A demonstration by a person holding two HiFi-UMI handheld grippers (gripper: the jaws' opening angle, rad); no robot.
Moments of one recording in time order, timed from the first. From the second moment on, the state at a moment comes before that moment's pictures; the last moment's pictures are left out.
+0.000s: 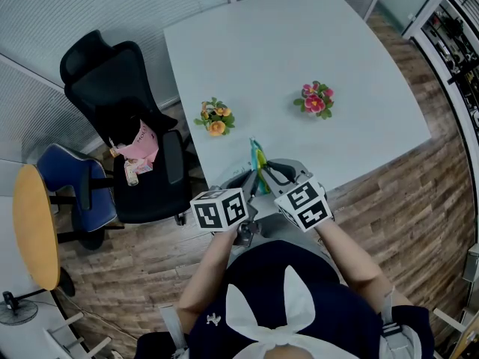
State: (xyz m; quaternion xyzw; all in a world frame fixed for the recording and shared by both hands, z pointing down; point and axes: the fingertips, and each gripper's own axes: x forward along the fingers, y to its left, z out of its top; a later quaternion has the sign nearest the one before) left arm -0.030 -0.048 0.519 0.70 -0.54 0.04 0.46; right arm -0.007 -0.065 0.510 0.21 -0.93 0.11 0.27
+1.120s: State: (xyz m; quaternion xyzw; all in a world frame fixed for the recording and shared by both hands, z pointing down) left arm -0.052 -0.059 0.518 0.70 -0.54 0.04 0.46; right arm -0.010 -0.080 0.495 0.23 -0.93 0.14 0.23
